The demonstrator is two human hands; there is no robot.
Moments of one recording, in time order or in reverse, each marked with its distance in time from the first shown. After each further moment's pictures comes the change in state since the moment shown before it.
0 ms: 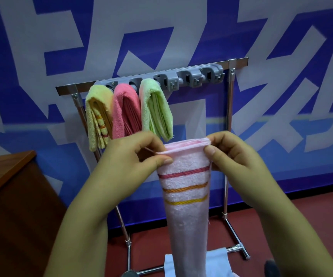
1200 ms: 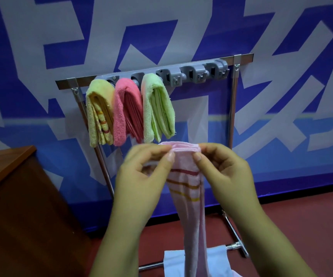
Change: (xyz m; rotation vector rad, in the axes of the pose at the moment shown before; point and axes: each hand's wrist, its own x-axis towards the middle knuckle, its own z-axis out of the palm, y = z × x) left_hand -0.026 -0.002 0.043 -0.330 0.319 -0.237; right_hand -0.009 0.010 0.035 -0.003 0.238 0.017
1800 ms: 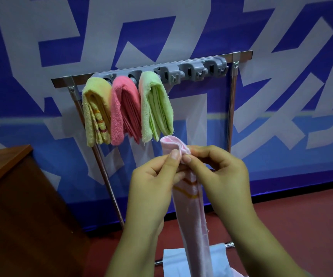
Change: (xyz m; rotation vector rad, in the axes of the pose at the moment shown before) left_hand -0.008 0.013 0.027 -0.491 -0.028 -0.329; right_hand -0.004 -0.002 0.011 0.002 0.066 0.001
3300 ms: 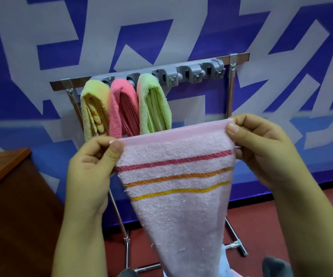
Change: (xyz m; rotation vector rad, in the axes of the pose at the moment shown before) left_hand 0.041 0.009 -0.083 0.144 0.073 0.365; right_hand 0.048 -0.024 -0.062 0.280 -0.273 0.094
